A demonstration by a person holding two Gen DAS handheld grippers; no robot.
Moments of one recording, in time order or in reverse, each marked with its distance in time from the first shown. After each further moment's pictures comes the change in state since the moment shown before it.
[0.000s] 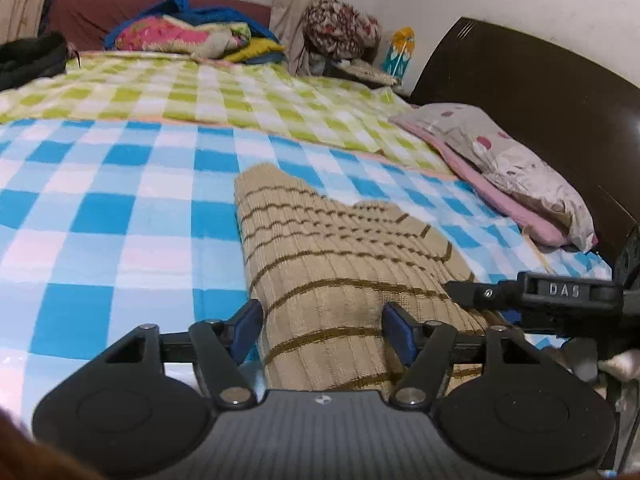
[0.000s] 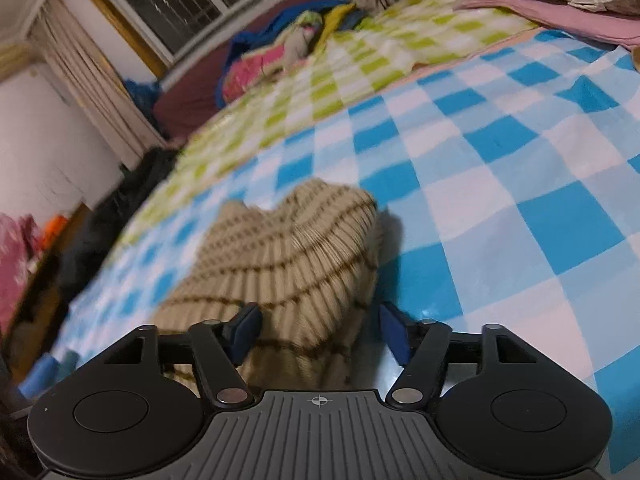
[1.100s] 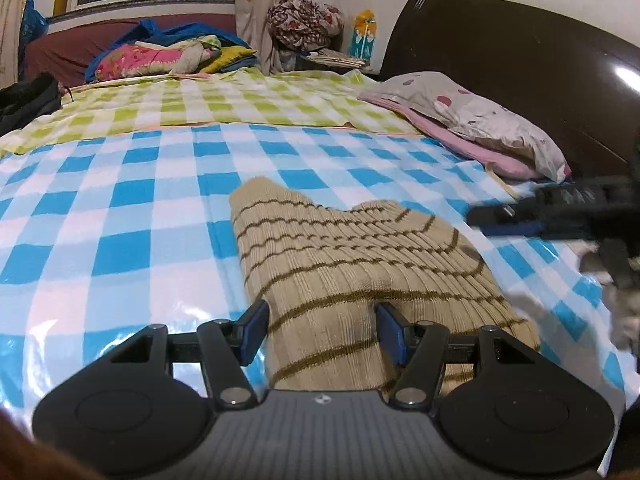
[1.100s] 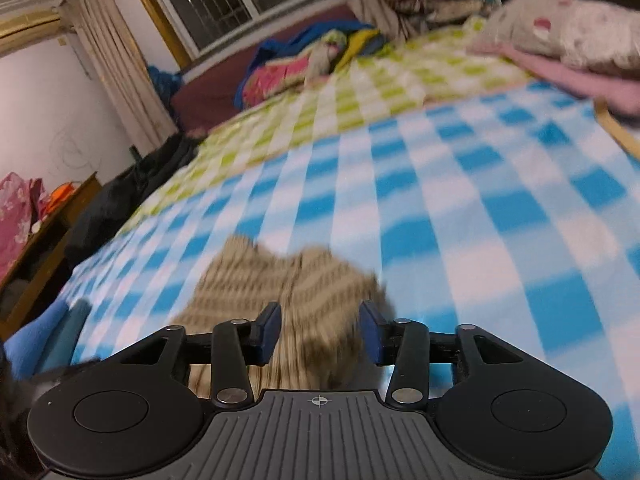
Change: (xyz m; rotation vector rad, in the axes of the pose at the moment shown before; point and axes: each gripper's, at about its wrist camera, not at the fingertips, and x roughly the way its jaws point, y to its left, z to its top) left arm -0.090 -0.032 -0.061 0.171 0.014 0.027; right arm -0.093 0.039 -0.046 -0.135 -0.074 -0.029
